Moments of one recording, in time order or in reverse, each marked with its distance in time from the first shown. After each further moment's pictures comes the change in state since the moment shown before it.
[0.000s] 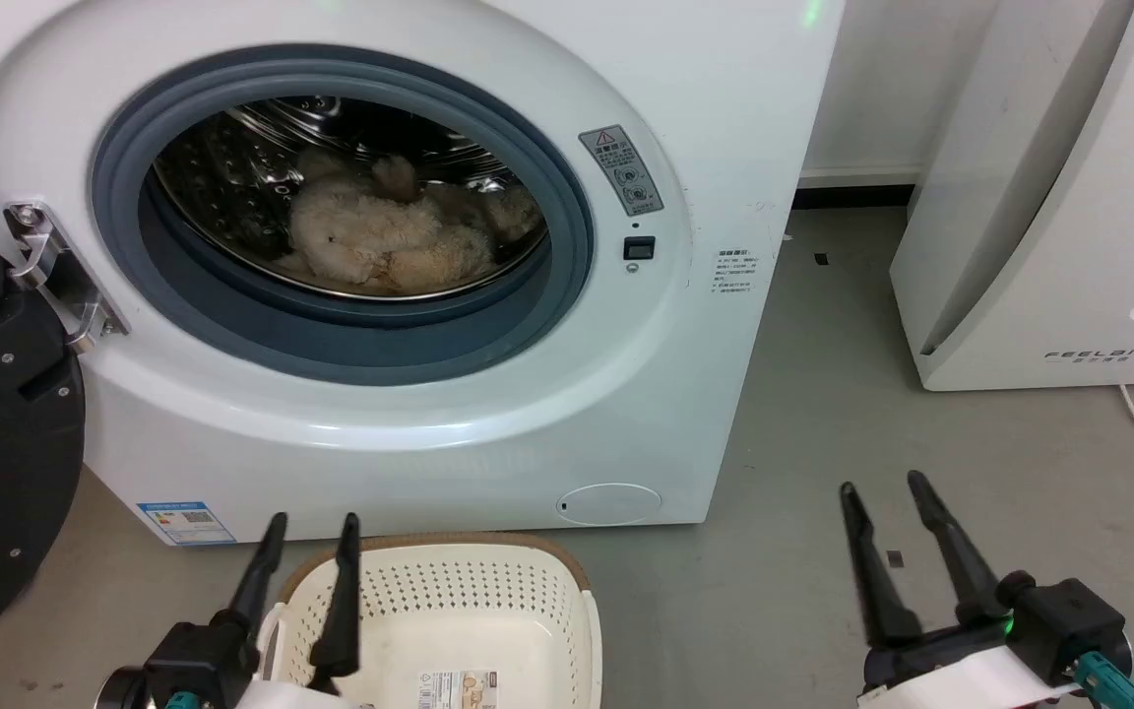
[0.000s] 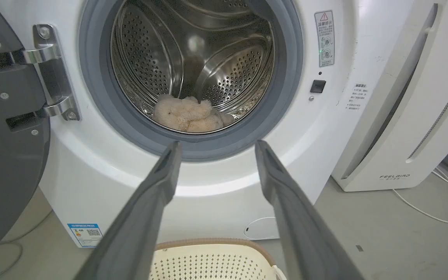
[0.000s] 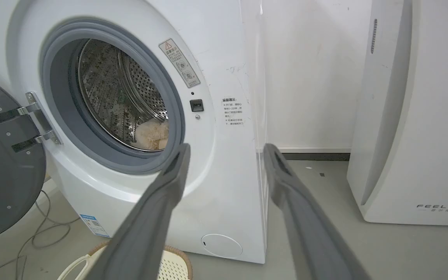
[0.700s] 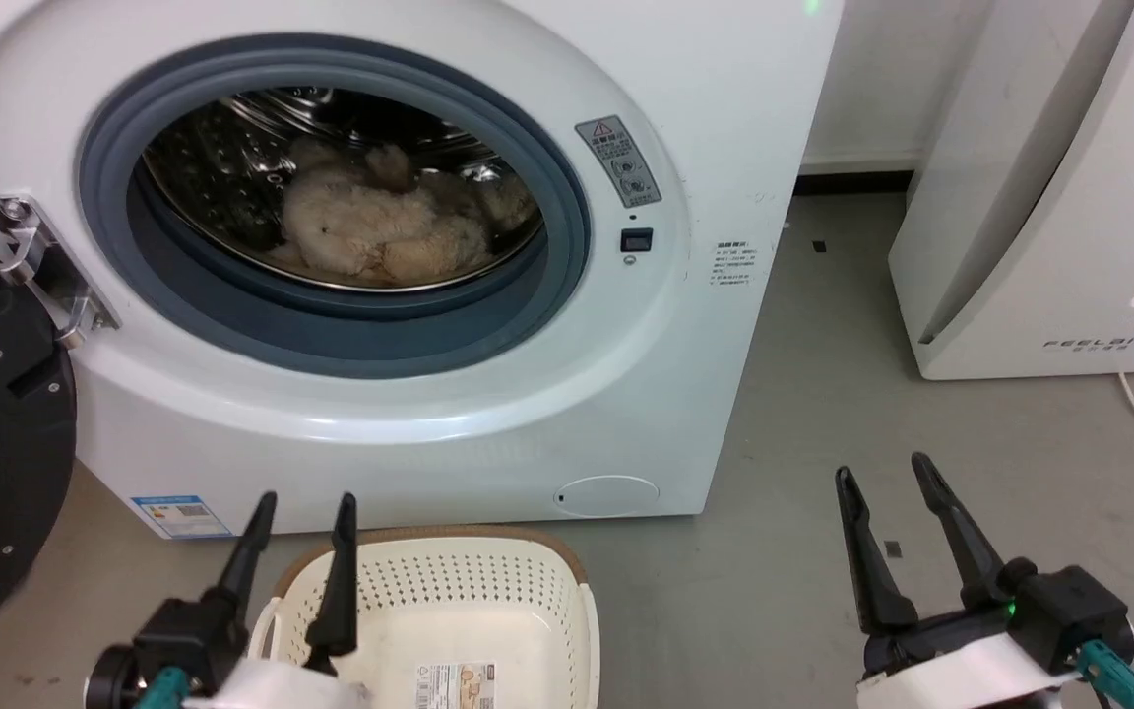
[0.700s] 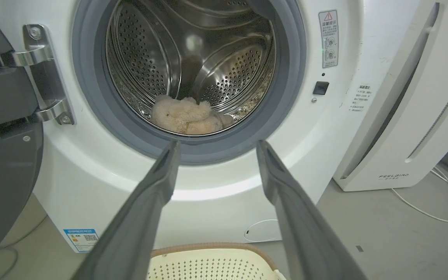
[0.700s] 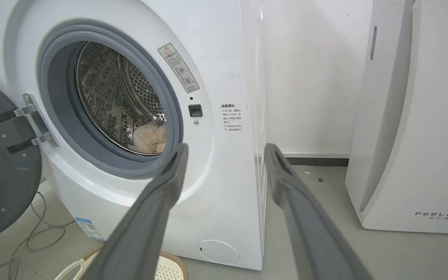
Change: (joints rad) left arm -0.054 0.088 -0.072 0.018 -0.096 0.045 -0.001; right arm -0.023 0.000 0.000 -0.010 -0.014 0.000 0.000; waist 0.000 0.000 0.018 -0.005
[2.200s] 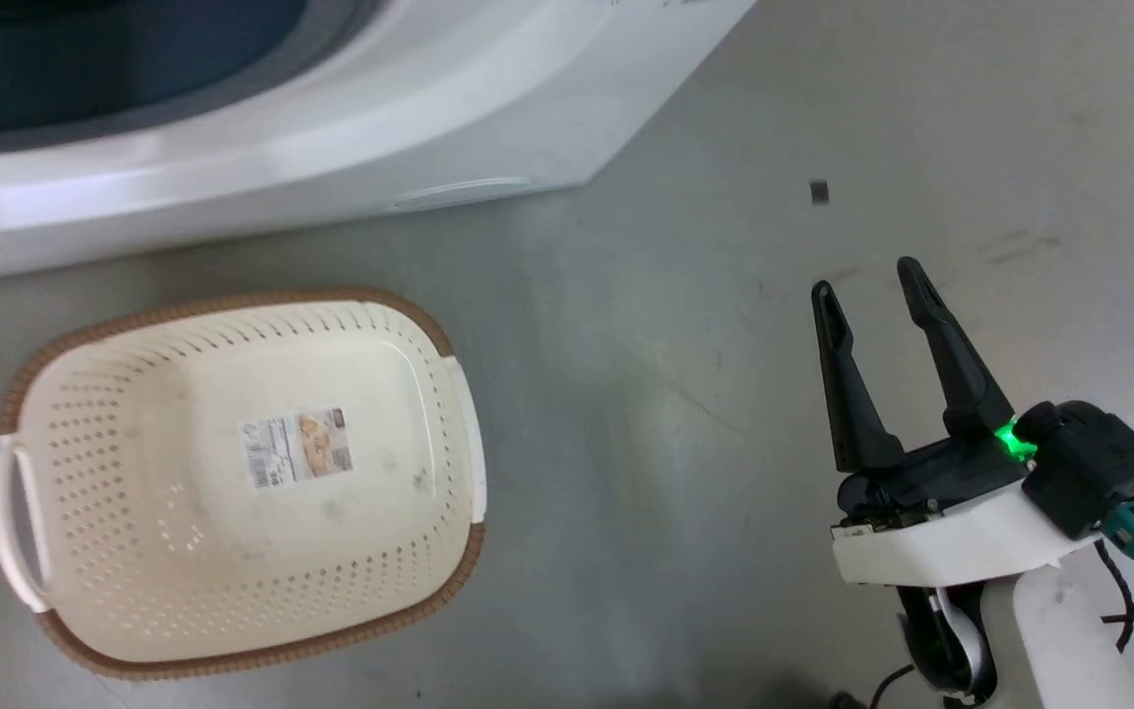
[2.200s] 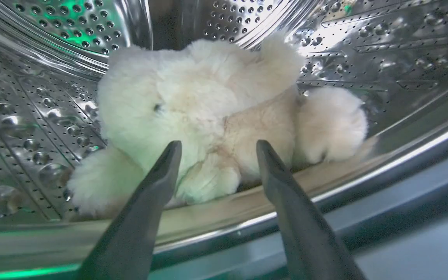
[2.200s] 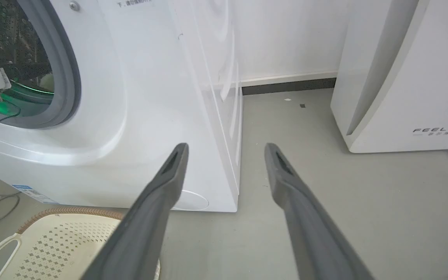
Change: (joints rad) left arm -1.278 0.449 -0.410 0.793 -0.292 -0.155 0.163; right arm -0.252 0.000 0.068 -0.072 0.070 0.000 0.000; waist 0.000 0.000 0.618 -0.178
